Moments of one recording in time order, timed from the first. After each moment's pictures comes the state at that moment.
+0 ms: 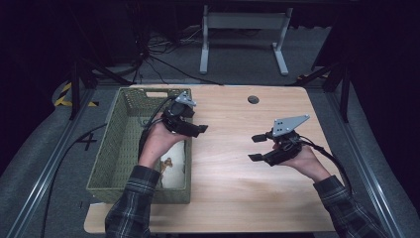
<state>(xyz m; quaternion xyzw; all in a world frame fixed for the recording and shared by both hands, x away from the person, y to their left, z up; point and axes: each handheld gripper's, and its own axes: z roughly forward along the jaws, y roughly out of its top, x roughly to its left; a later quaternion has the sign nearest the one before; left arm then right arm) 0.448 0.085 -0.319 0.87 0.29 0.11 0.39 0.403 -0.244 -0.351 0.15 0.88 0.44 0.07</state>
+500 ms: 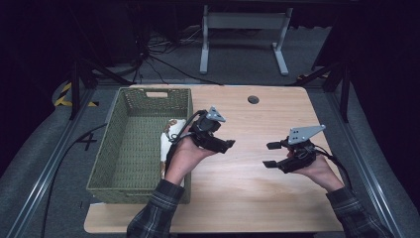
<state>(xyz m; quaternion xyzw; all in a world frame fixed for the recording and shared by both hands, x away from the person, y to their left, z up) 0.414 0.018 -0.335 0.87 0.26 0.09 0.40 0.391 -0.287 -0.375 0.19 0.88 0.44 0.07</state>
